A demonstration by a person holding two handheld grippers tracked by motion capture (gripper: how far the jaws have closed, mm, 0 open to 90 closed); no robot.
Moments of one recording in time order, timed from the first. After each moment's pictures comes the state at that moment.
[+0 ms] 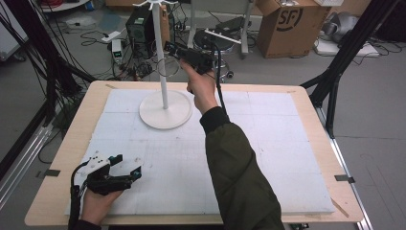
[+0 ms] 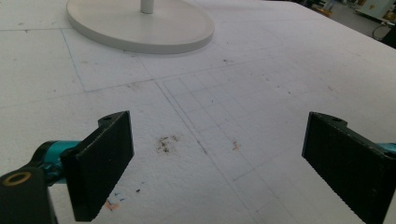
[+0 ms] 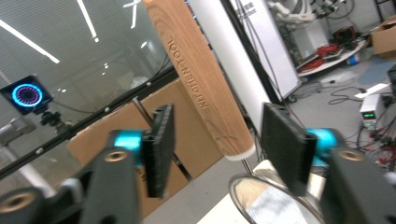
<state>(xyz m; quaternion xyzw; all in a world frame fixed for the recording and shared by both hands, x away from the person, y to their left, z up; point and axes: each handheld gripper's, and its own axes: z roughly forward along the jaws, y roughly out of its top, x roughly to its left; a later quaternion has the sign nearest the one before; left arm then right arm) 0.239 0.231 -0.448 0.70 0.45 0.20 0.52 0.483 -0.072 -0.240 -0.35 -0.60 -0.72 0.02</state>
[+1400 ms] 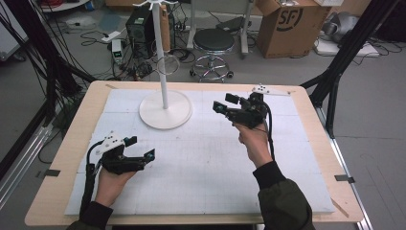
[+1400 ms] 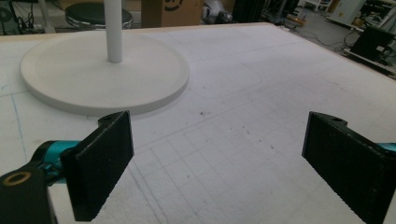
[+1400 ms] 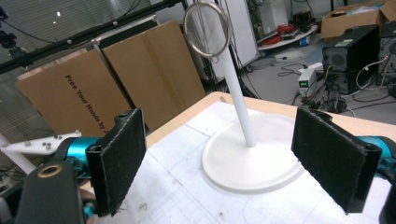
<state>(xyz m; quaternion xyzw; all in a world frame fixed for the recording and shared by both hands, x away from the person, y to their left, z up) 0.286 0.198 -0.418 0.70 0.41 0.19 0.55 0.378 -0.202 -0.317 -0.35 -0.67 -0.65 -0.06</state>
